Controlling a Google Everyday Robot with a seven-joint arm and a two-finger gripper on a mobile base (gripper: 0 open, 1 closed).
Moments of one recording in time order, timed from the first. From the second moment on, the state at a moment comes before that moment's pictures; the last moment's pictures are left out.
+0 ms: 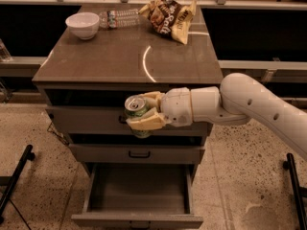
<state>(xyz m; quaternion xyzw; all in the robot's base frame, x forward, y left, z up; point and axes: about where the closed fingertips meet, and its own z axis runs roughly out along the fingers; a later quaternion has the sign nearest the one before) 0.505 0.038 0.825 -0.54 0.57 0.40 0.47</state>
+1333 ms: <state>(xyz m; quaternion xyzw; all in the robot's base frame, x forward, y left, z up) 0.452 0.018 0.647 -0.50 0.57 0.48 0.45</state>
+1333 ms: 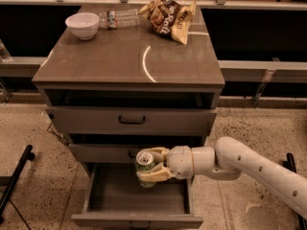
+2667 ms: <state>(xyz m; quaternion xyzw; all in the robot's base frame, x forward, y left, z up) 0.487 0.021 0.582 -0.50 0.49 0.45 0.55</state>
